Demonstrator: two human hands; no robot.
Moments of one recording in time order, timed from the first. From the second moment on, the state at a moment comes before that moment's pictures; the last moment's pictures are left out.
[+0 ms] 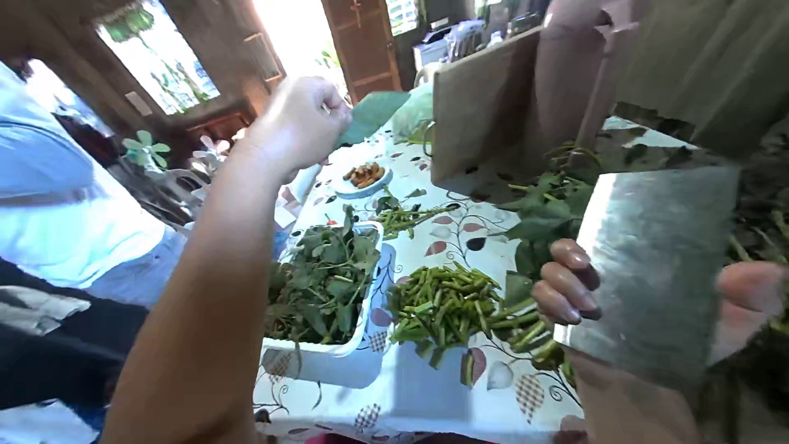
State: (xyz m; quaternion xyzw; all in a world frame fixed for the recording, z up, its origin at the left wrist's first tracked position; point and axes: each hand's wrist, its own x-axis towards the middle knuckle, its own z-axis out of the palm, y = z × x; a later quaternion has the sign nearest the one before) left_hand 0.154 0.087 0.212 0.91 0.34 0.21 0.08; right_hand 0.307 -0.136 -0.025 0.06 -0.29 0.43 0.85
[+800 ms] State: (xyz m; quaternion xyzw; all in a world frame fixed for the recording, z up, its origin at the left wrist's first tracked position) left_hand 0.047 0.125 0.041 0.91 0.38 -0.12 0.11; right_hand 0.313 -0.129 -0.029 0.06 -0.37 0.48 0.79
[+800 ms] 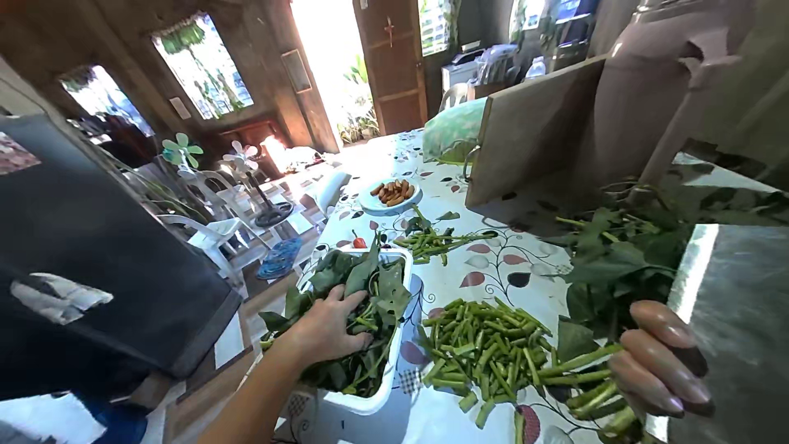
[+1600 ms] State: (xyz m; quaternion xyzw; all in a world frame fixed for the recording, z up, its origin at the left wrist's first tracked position) left_hand 0.082 0.100 0.071 0.98 0.18 -0.08 0.07; right_hand 0.302 -0.141 -0.019 0.03 -0.35 0.48 0.80
